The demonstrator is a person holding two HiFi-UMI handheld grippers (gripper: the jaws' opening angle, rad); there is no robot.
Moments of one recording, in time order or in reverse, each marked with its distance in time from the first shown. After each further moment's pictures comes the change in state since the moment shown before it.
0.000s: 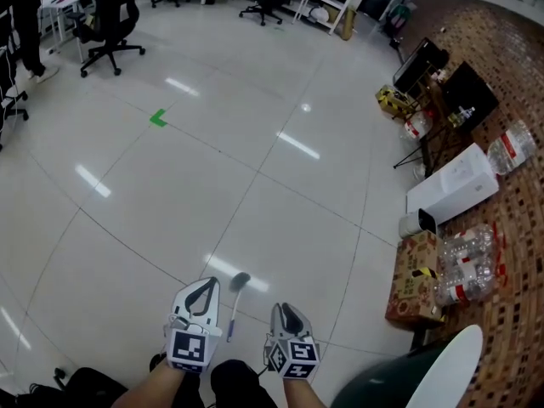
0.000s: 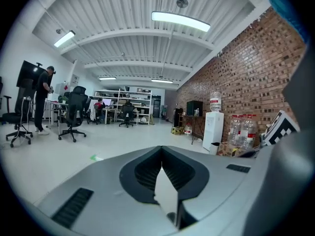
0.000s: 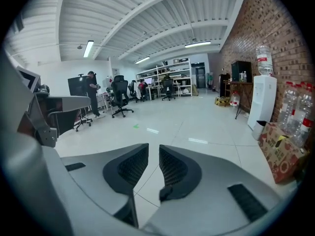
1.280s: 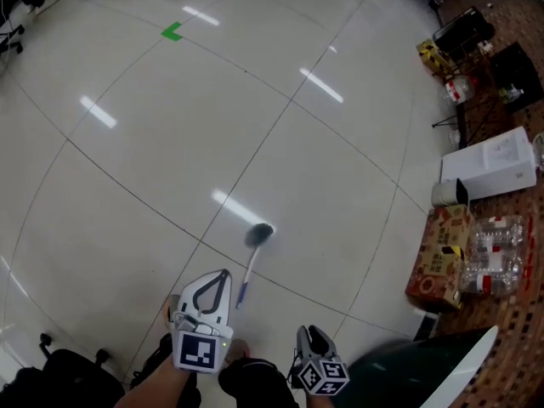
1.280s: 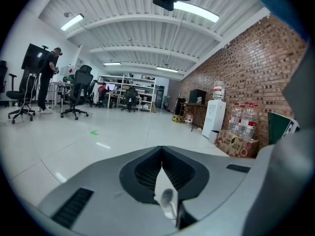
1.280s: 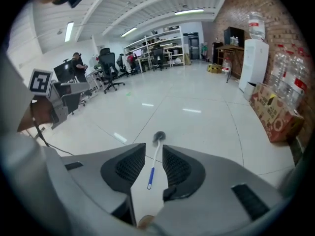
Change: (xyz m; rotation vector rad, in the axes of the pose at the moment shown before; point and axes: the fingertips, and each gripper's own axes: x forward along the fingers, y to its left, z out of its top) left arm 0.032 0.021 -0.229 -0.085 0.100 0.007; right arm 0.017 -0.071 -0.274 0.115 0.316 -0.050
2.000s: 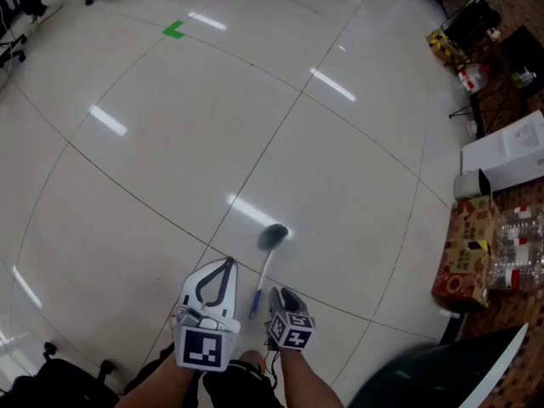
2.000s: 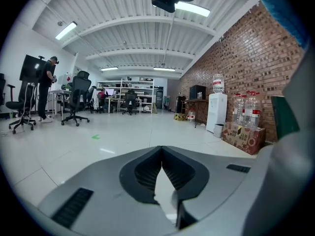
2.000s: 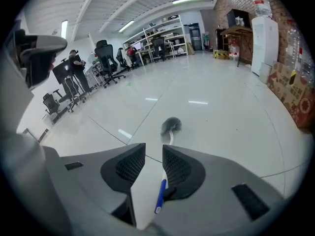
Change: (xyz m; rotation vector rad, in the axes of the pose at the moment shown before) left arm 0.042 0.010 -0.052 0.097 -0.014 0.031; right arm 0.222 0.031 -0.075 0.026 0.075 0.070
